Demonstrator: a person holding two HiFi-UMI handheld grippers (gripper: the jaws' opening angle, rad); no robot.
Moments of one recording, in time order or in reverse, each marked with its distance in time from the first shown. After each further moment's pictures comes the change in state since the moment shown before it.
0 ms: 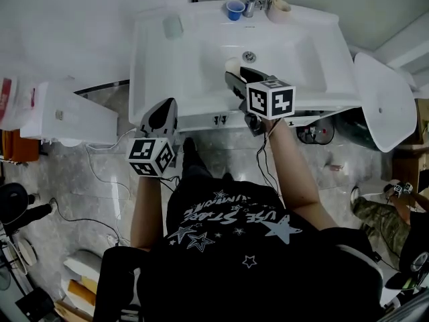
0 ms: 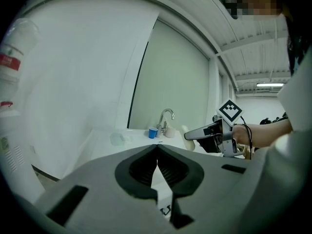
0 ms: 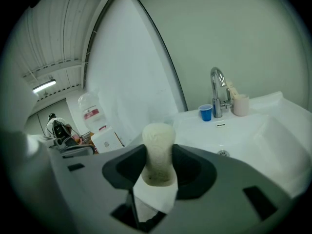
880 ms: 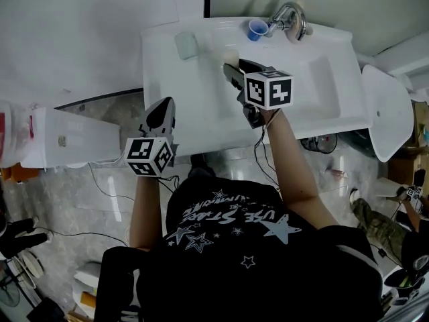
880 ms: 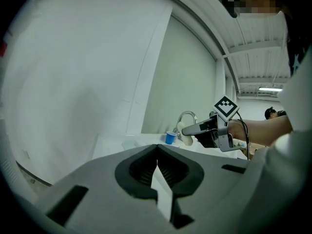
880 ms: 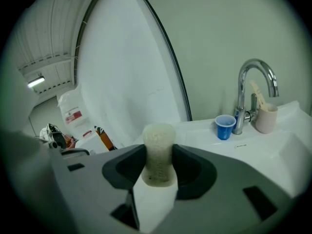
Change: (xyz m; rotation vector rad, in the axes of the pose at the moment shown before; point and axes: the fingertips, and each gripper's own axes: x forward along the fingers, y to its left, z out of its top) left arm 0.078 0.140 0.040 -0.029 0.033 -0.031; right arm 0.147 -0.005 0.092 0.000 0.037 -0.064
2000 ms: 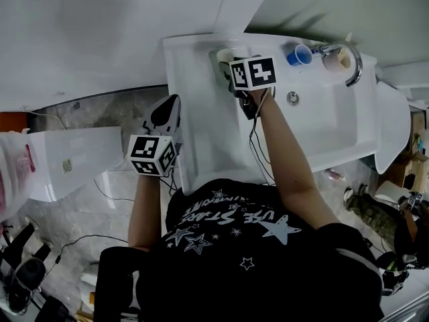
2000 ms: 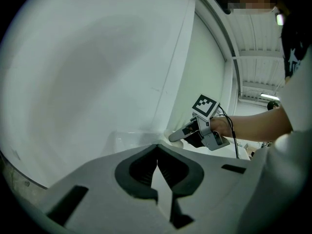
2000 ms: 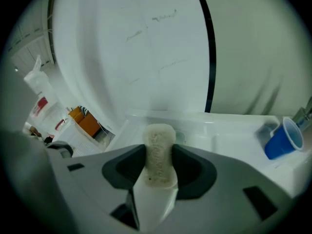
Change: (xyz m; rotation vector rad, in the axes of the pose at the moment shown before) left arm 0.081 0.166 -0.002 -0.065 0.081 -0.060; right arm 0.221 -0.001 0.009 -0.004 0.362 -0.139
